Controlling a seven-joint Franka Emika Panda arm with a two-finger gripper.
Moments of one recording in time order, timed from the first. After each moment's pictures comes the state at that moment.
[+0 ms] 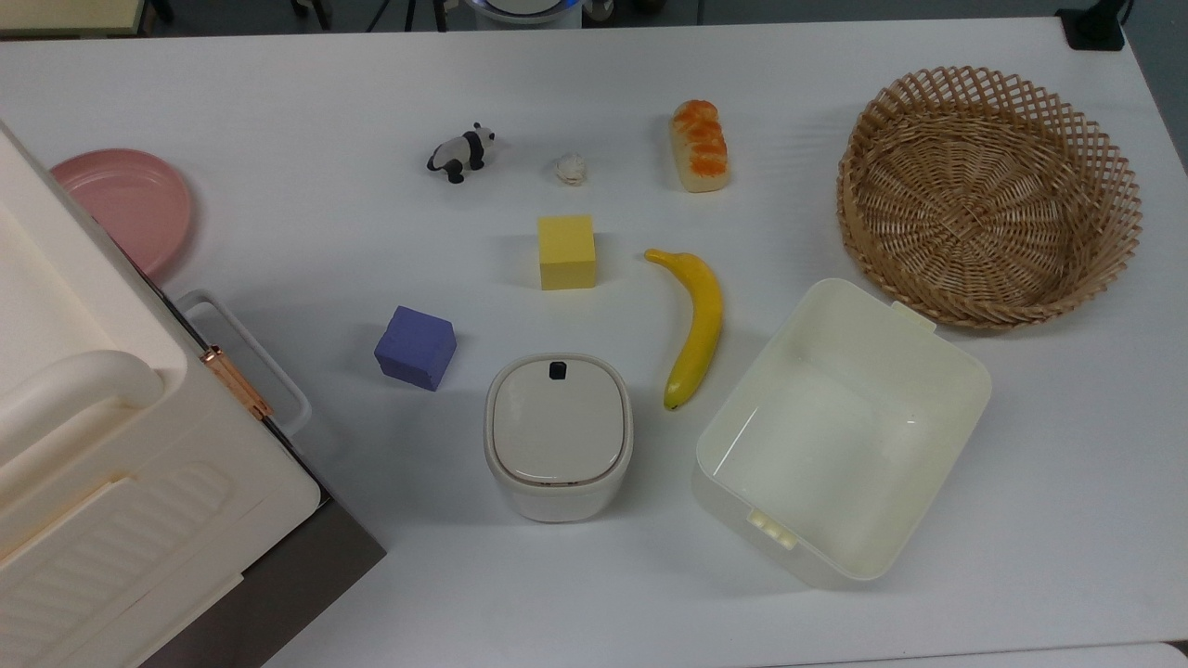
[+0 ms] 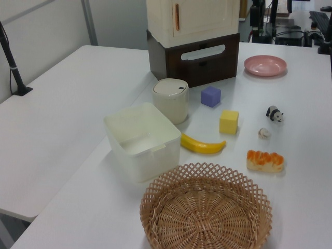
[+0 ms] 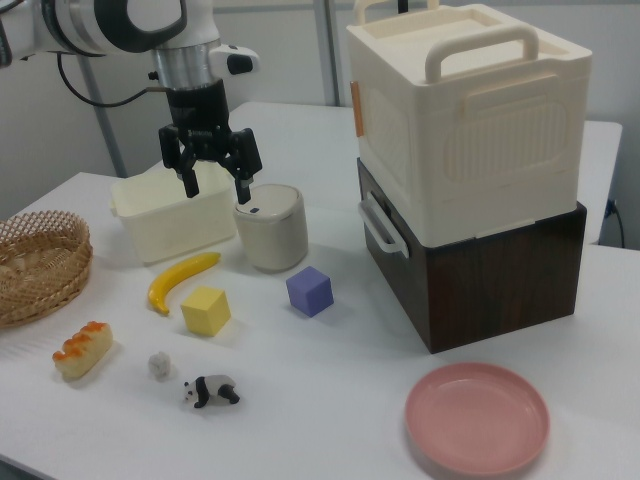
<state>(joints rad) 0.00 0.03 -0.08 -1.55 -0.06 1.50 -0.14</state>
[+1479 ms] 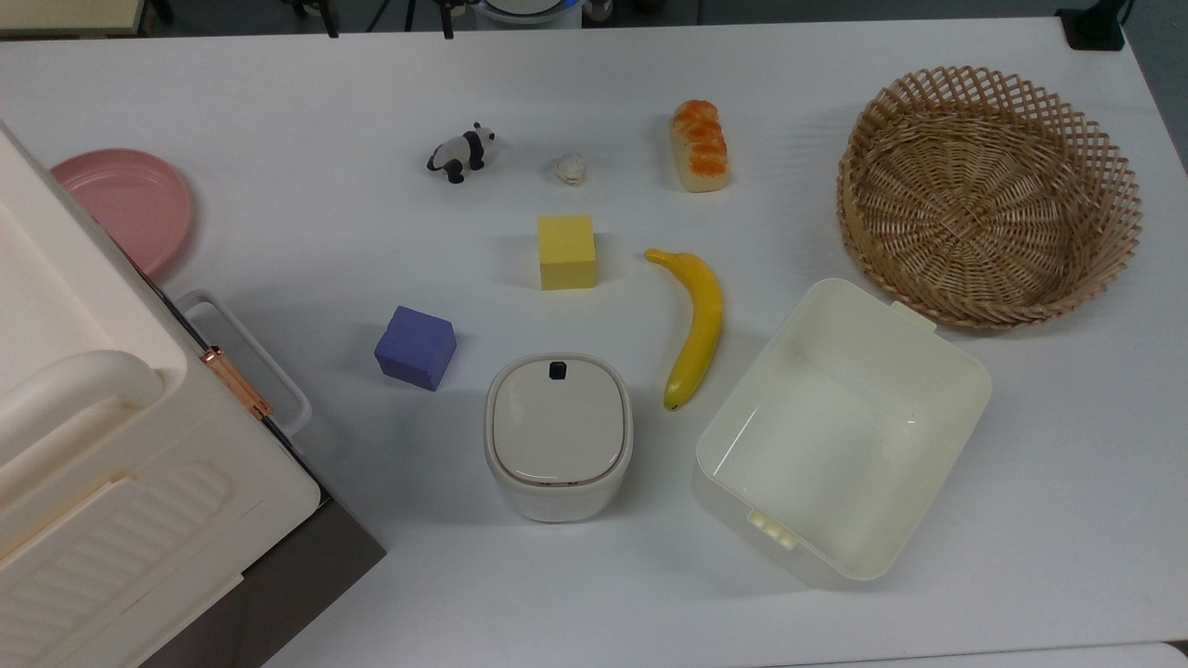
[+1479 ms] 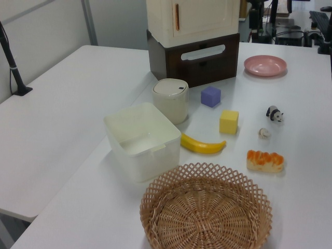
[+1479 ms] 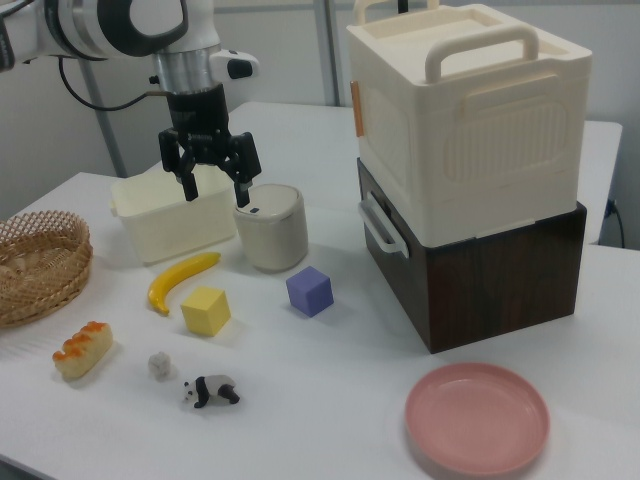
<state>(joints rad) 0.01 0.04 -0.08 -1.55 -0.06 1.50 -0.14</state>
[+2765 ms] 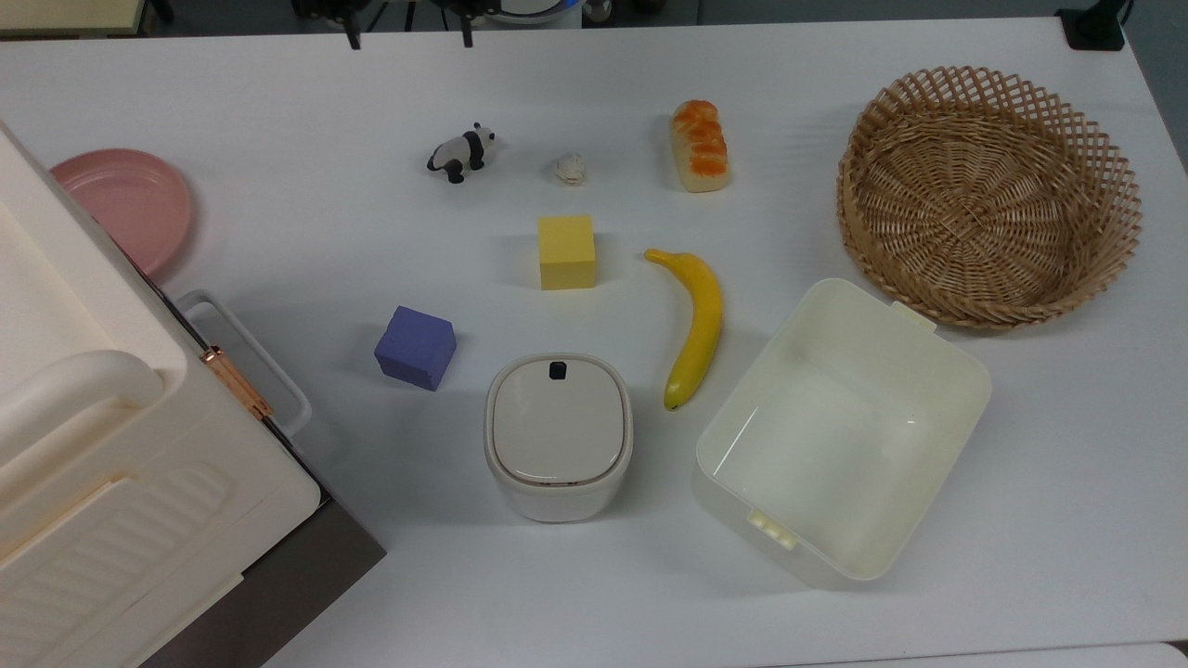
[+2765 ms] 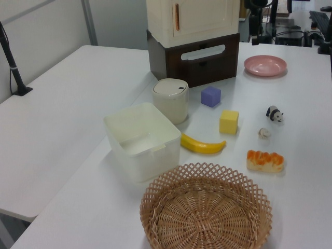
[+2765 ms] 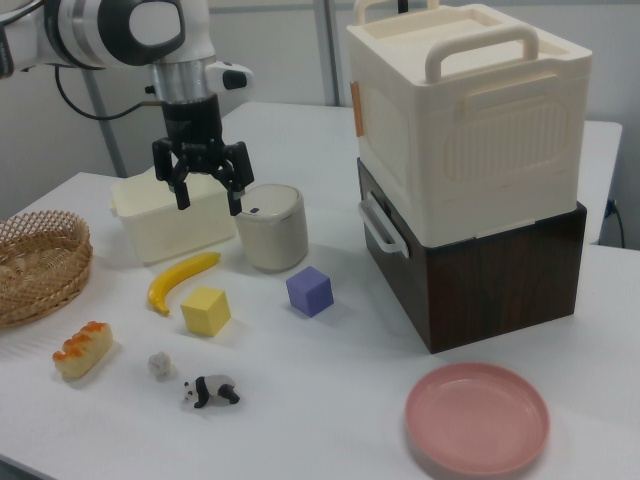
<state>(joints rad) 0.02 0.05 -0.06 -1.58 -0.06 1.50 -0.15</state>
